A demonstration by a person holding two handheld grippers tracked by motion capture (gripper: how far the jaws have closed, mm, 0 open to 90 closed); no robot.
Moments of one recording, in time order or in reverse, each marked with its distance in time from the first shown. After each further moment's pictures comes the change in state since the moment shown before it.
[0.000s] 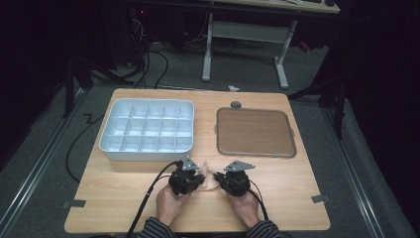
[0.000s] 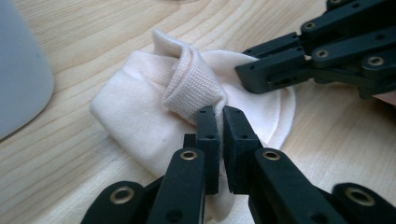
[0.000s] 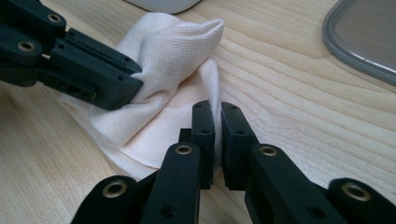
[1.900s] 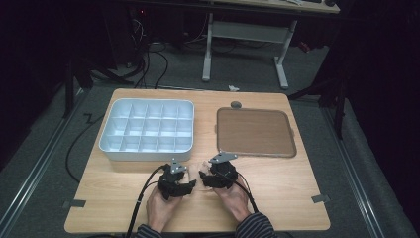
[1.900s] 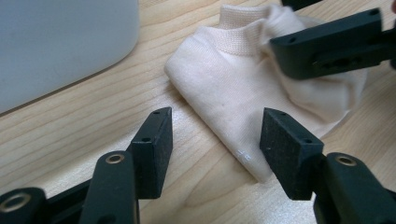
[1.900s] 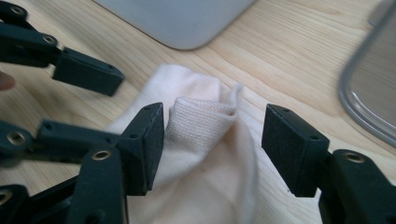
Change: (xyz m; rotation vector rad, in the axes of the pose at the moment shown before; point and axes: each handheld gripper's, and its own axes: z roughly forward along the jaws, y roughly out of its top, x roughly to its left) left arm 0.009 -0.023 -0.015 -0.022 0.133 -0.134; right arm 0.026 0.042 0.012 0.054 -0.067 -0.058
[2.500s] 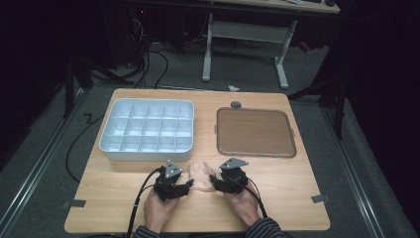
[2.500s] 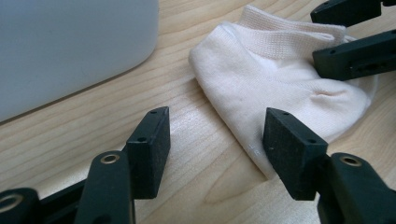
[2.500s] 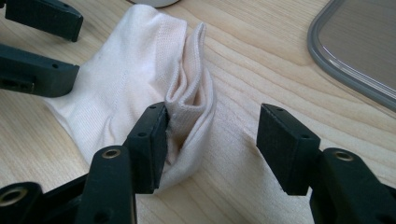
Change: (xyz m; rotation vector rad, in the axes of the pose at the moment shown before) left arm 0.007 -0.013 -0.001 -0.102 0.019 0.009; right arm -0.018 -0.030 -0.007 0.016 -0.023 -0.001
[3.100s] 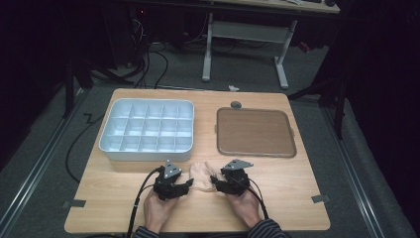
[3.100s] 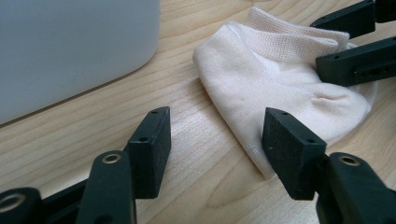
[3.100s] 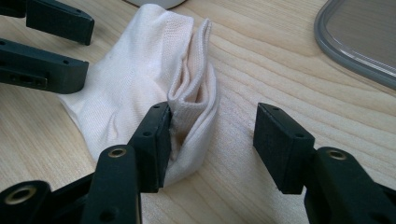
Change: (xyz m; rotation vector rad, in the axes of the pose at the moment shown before) left arm 0.000 -0.002 0.002 -0.043 -0.030 -0.057; right arm -0.006 -0.009 0.001 -0.035 0.062 0.058
